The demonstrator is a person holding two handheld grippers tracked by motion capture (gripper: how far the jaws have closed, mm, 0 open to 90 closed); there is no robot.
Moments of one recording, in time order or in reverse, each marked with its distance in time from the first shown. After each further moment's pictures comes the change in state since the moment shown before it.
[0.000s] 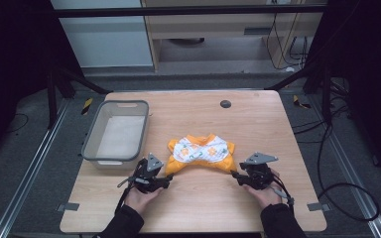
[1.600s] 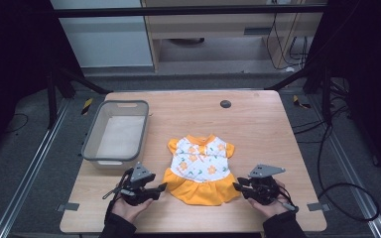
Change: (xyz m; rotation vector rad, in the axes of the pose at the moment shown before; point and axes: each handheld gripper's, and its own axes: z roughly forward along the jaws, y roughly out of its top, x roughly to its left) left arm 0.000 -0.022 -0.053 -0.071 -0.074 -0.066; right arm 0.025 -0.011 -0.044 0.009 0.113 -0.036
